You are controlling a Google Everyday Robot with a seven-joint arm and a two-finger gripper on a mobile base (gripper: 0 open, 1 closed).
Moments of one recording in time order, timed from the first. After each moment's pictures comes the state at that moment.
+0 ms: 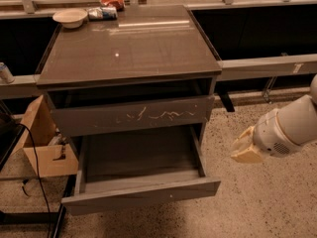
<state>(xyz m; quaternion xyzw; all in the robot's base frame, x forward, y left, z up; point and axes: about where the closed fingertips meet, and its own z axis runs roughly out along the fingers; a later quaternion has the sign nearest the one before) 0.437 -0.212 0.770 -0.55 0.80 0.13 0.21</state>
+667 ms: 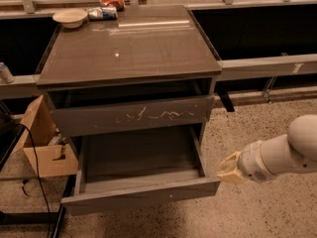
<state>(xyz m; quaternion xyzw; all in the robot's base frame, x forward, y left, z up) 0.440 -0.199 0.670 -0.52 0.80 0.17 0.25</state>
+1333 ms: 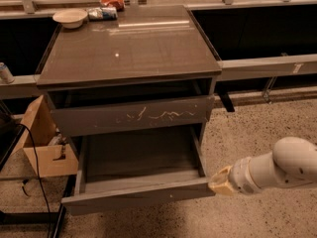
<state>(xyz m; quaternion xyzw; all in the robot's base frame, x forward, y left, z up) 0.440 -0.191 0.597 -0.49 0.81 0.20 0.25</state>
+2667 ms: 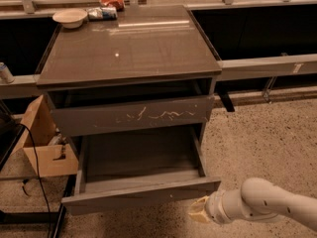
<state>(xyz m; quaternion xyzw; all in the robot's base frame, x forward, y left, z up) 0.410 -0.138 0.448 -0.46 0.82 0.26 0.24</state>
